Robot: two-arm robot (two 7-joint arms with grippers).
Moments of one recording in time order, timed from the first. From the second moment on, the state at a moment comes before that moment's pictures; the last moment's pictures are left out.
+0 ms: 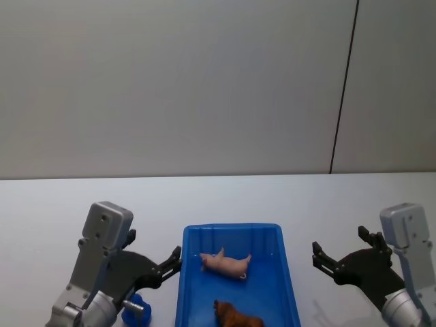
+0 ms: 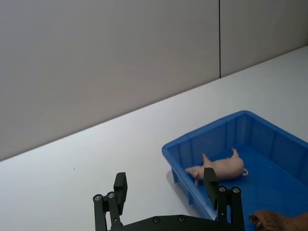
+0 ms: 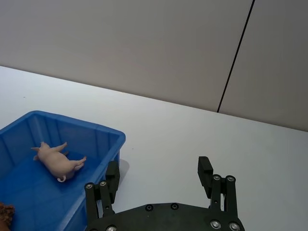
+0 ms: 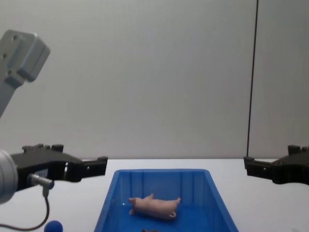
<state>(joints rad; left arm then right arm) -0.13 0.50 0.38 -1.73 -0.37 0.24 0.04 0.06 0.22 -0.25 -1.67 0.11 0.22 0.06</state>
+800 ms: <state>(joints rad) -0.09 0.52 0.37 -1.66 -0.43 0.30 0.03 0.06 0.22 -0.25 -1.67 0.11 0.22 0.05</state>
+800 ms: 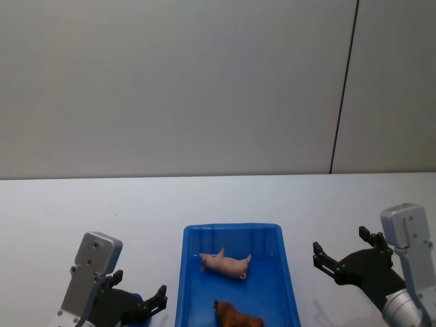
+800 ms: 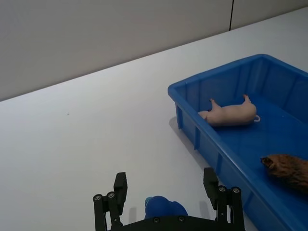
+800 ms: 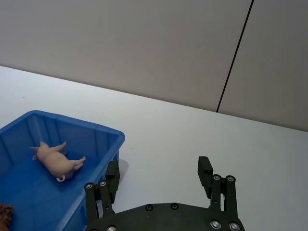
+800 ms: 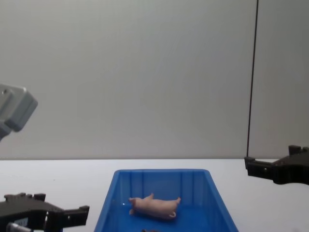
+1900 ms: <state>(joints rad) -0.09 0.49 0.36 -1.57 -0.43 0.22 0.00 0.06 0.22 -0.25 -1.67 0.11 0.22 0.05</state>
